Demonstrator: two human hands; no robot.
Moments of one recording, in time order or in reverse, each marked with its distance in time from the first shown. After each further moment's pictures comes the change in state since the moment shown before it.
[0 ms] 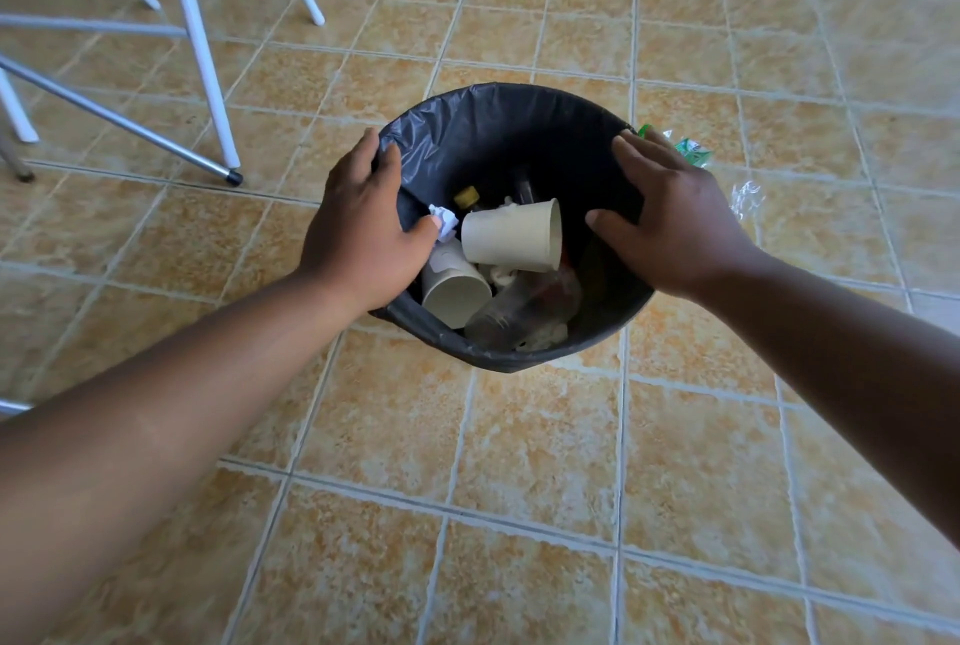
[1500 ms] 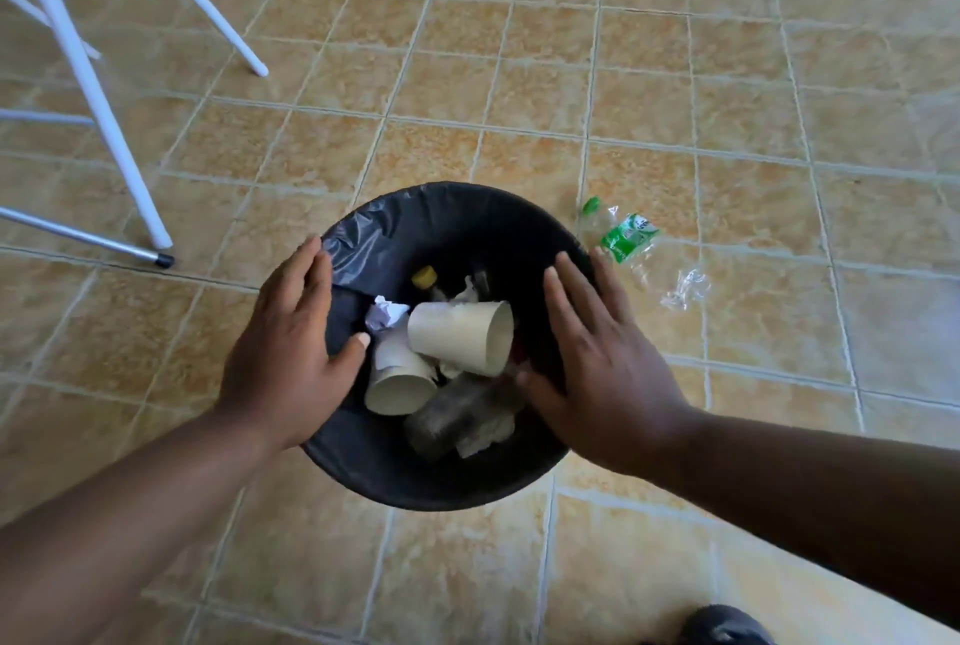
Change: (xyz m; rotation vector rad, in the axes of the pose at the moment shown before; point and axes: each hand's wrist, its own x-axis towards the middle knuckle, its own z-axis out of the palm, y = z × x) left_hand 0.061 0.032 0.023 0.179 -0.092 0.038; right_hand 0.027 0.061 -0.021 -0.127 -0.228 -0.054
